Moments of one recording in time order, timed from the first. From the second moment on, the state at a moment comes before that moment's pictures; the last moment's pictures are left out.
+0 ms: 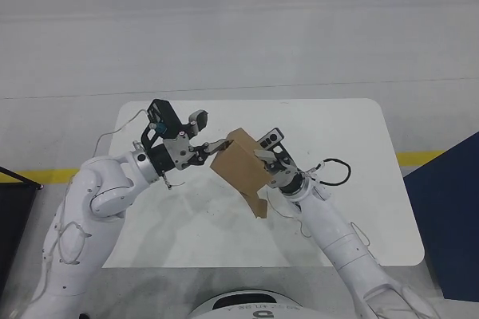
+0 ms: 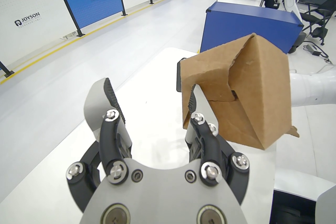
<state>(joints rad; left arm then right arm) 1.34 -1.07 -1.34 -1.92 0.85 -0.66 -0.38 -1.23 -1.44 1.12 -1.21 1.22 -0.06 1.42</state>
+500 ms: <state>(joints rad) 1.34 -1.06 -1.36 -1.91 0.84 -0.71 -0.37 -1.23 -1.44 1.12 -1.20 1.21 -0.05 1.42</state>
